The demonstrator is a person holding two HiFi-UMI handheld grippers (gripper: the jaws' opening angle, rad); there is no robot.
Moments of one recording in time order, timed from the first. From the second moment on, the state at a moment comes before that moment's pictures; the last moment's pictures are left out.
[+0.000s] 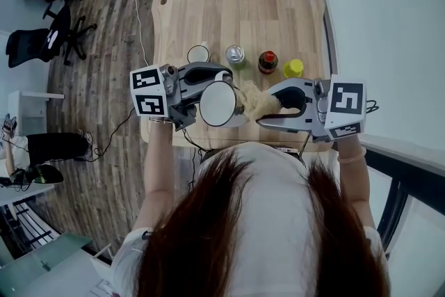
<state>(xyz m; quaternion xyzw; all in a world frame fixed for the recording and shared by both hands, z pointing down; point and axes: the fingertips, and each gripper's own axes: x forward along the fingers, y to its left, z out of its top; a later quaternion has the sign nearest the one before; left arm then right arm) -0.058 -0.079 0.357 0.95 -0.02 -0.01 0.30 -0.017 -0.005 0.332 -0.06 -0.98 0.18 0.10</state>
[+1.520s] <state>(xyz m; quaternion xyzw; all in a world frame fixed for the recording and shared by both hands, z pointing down) -0.039 -0.042 0.343 0.95 0.10 0.02 0.28 -0.019 0.008 0.327 -0.17 -0.95 0.24 0.09</state>
